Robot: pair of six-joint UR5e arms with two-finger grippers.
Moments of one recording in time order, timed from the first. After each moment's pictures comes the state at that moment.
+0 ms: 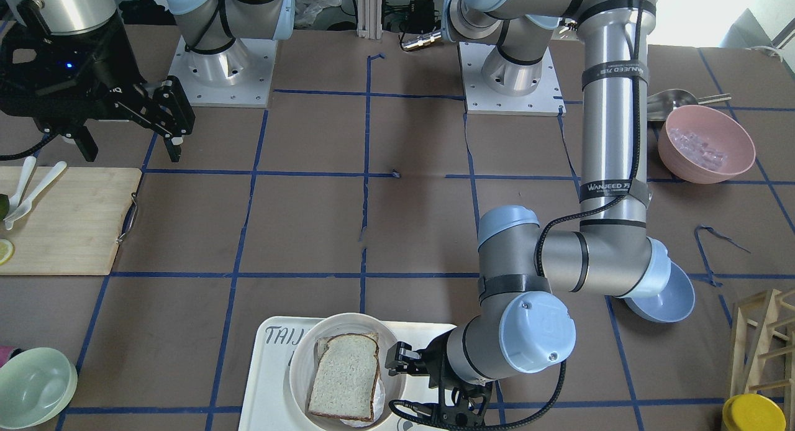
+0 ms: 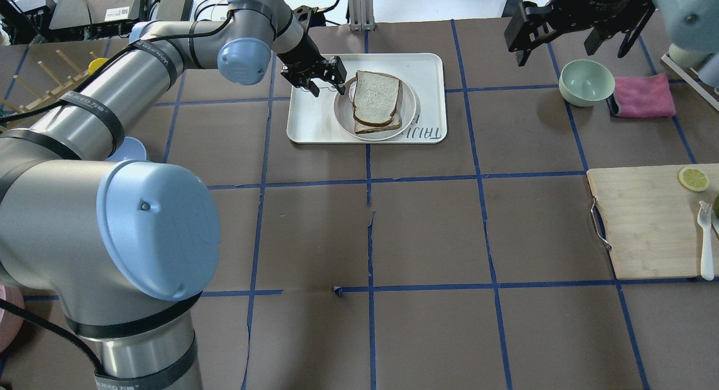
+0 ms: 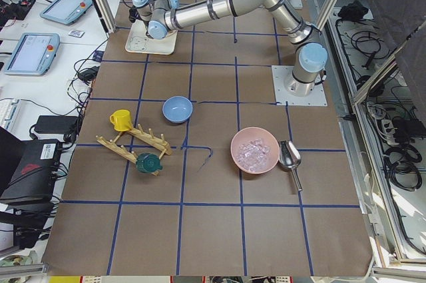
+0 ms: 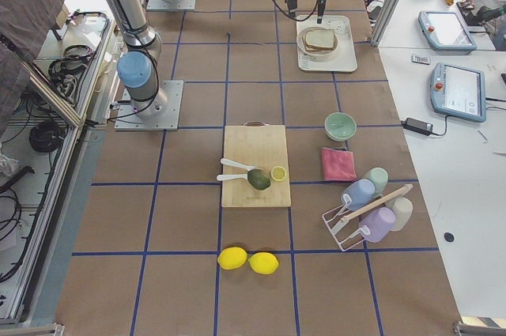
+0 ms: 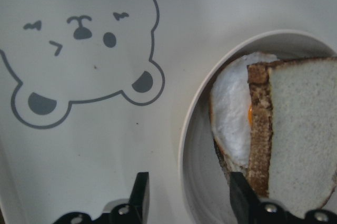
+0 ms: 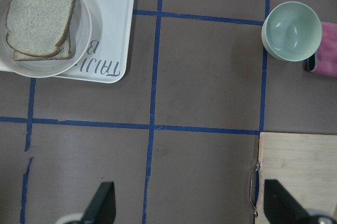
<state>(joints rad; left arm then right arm) -1.66 -2.34 -1.17 -1.17 1.25 0.13 1.56 -1.54 1.47 -1.68 -1.64 -0.10</state>
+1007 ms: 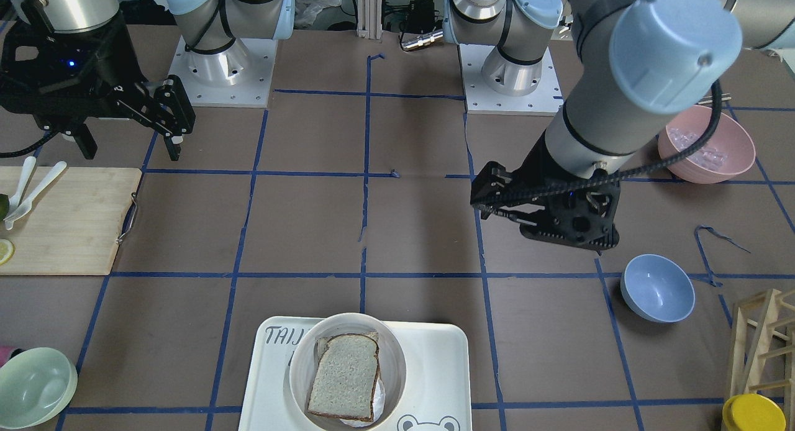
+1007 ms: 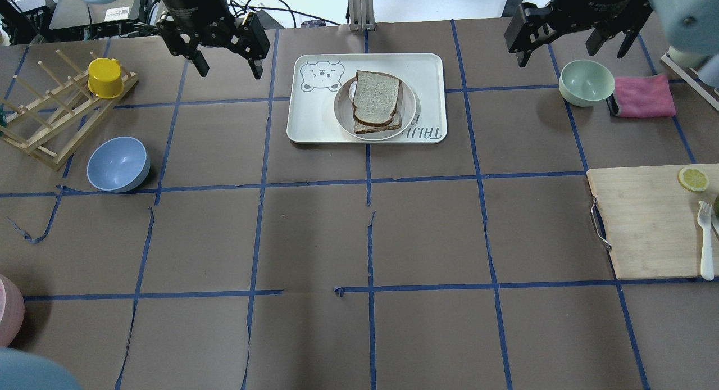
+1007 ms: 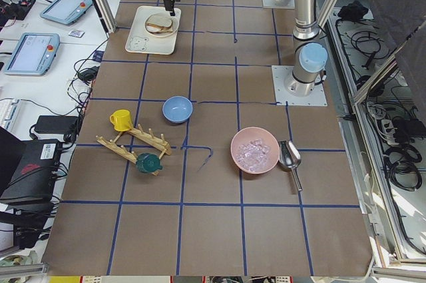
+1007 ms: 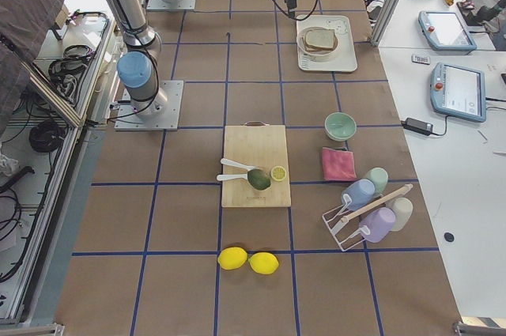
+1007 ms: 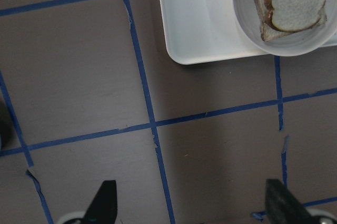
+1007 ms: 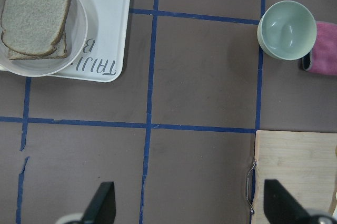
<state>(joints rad) -1.61 -1.85 -1.24 -1.70 1.53 0.11 1.57 -1.54 1.47 -1.68 -1.66 -0.09</state>
